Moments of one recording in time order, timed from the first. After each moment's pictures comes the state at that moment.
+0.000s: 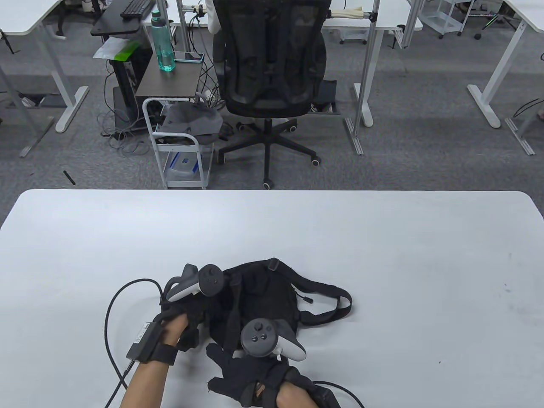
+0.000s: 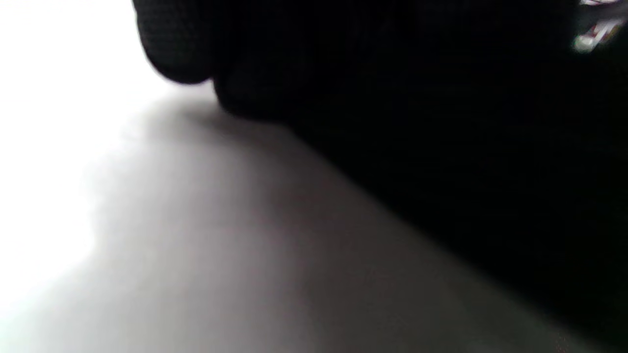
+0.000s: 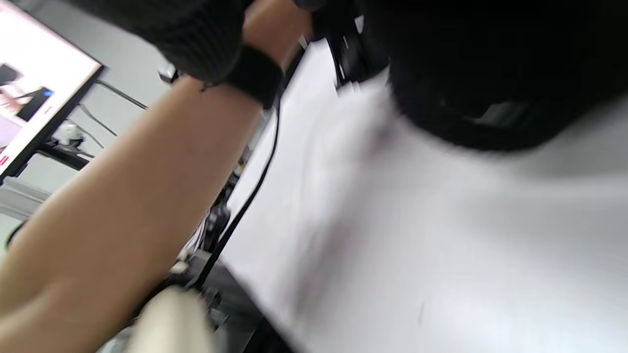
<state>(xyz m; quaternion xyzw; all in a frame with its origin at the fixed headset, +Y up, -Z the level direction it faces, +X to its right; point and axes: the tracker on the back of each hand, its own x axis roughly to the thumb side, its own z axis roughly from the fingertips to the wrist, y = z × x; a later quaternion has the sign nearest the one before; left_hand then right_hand) -0.208 -0.796 -0.442 -0.17 -0.16 0.08 0.97 -0.041 -0.751 -0.290 0.37 0.23 0.83 0.35</state>
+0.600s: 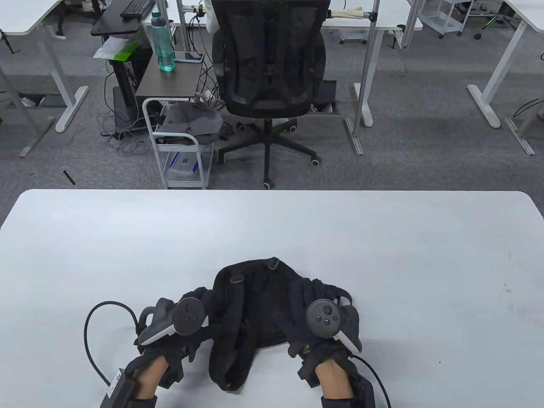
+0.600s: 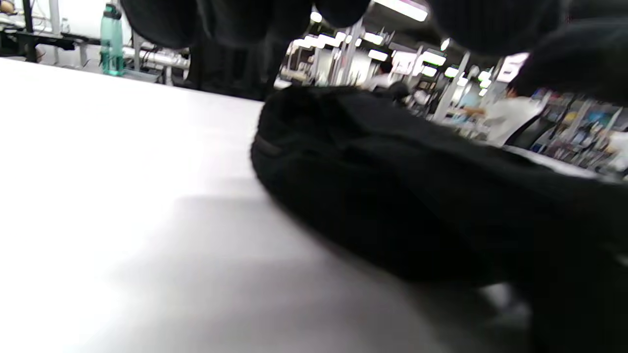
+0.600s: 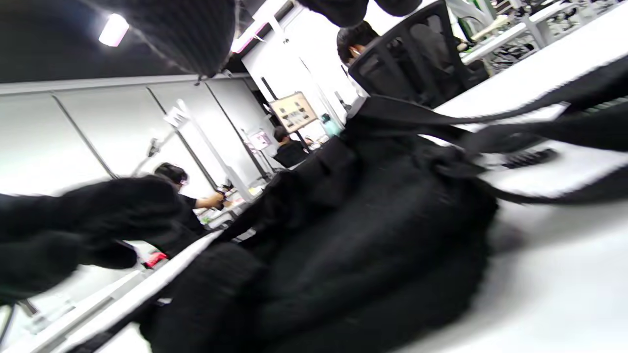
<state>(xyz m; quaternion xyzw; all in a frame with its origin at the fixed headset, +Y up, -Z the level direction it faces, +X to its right) -0.226 -0.745 -0.336 -0.05 -0.18 0.09 0.98 0.080 -0.763 -0.348 0.14 0.00 0.94 0.30</state>
